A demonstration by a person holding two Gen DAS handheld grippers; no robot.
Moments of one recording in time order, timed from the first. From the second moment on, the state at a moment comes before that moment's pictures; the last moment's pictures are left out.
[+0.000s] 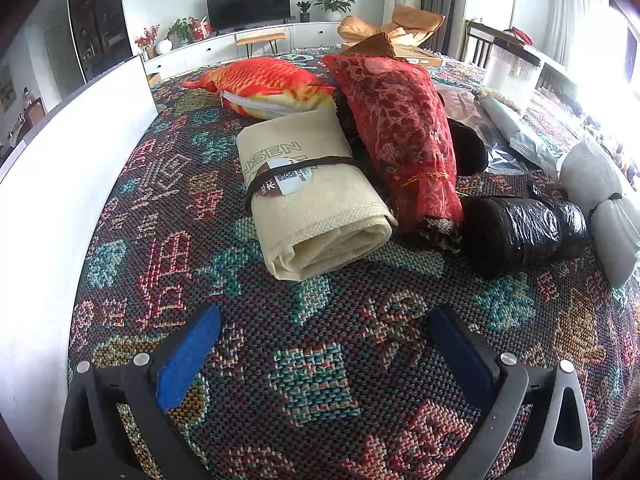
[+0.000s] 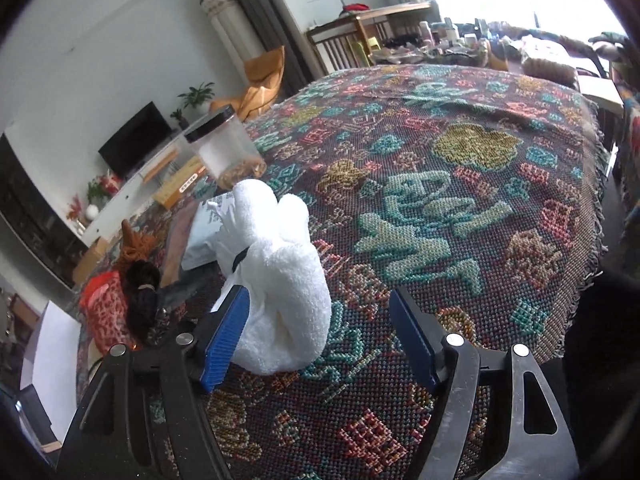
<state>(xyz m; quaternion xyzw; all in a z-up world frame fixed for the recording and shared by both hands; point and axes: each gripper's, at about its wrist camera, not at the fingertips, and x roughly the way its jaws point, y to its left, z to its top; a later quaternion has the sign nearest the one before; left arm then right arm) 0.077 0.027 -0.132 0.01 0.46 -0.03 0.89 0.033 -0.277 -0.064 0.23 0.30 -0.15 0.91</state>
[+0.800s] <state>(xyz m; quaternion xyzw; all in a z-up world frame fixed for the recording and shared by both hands) 0.077 0.027 -0.132 0.01 0.46 -0.03 0.89 0.050 -0.227 -0.060 0.11 0.31 -0.09 0.94</state>
